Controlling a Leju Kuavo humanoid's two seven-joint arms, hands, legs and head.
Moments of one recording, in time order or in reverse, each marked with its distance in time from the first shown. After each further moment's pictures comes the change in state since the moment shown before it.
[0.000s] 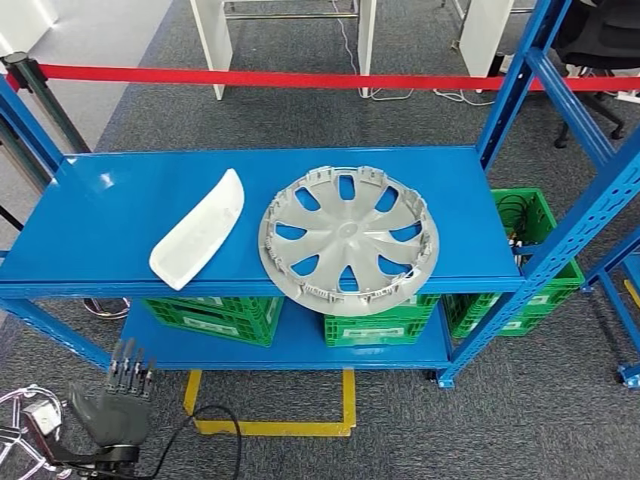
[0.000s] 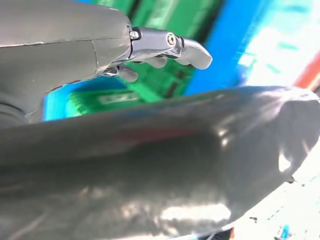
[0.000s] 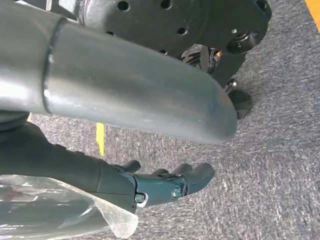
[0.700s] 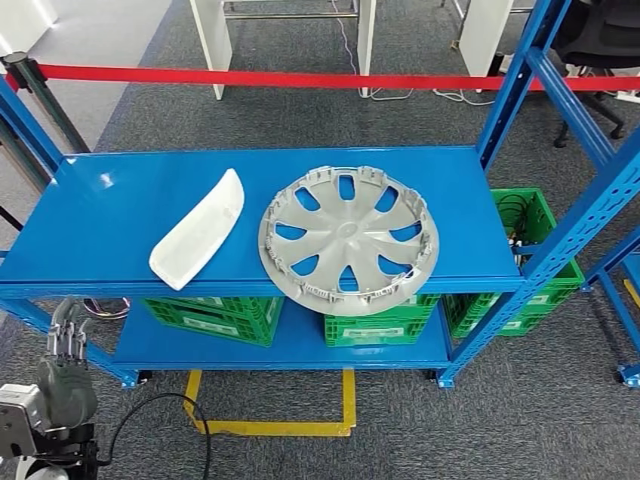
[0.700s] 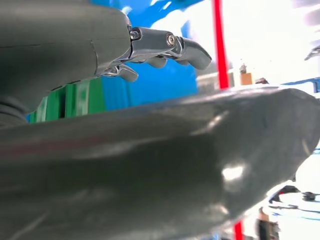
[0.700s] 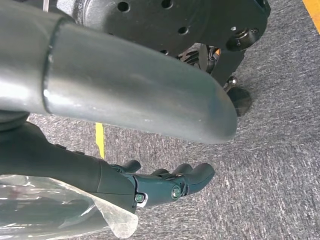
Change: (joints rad) left arm 0.083 0.073 -0.071 -0.446 -0.500 0.413 -0.054; right arm -0.012 0.021 -0.070 0.001 0.042 -0.046 -0.028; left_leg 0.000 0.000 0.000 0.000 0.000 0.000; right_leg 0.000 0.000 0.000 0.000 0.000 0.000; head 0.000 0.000
